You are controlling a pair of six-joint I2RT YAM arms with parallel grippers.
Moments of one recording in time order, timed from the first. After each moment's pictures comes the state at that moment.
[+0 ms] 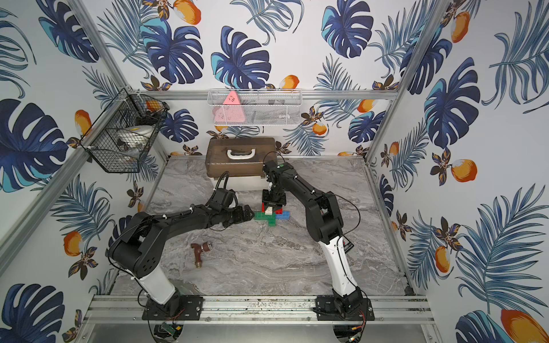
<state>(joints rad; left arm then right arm) -0.40 1.73 0.93 -0.12 0.24 -0.66 0.55 2.31 2.05 -1.21 -0.24 0.51</state>
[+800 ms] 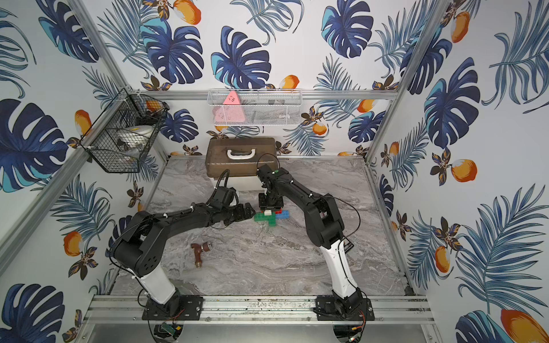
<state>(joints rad) -0.40 1.73 0.95 -0.12 0.24 -0.67 0.61 2.27 1.91 -1.10 -0.12 0.48</state>
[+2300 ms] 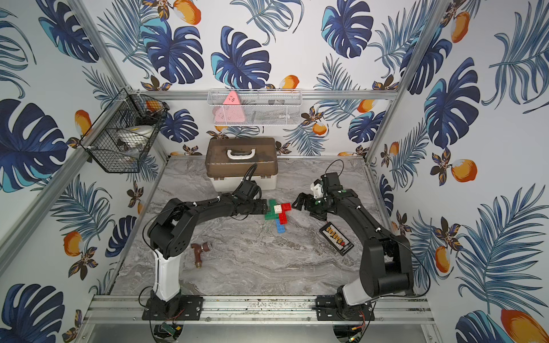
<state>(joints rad) -0.53 1.96 1.25 -0.24 -0.02 -0.52 0.13 1.47 1.06 -0.61 -0.44 0.42</state>
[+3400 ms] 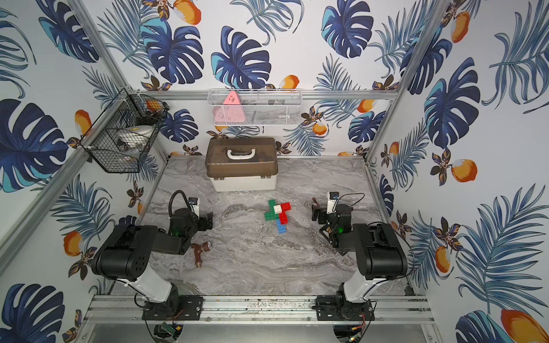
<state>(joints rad) -0.01 1.64 0.38 0.75 -0.03 -0.03 0.02 1.66 0.42 0.82 -0.14 0.06</state>
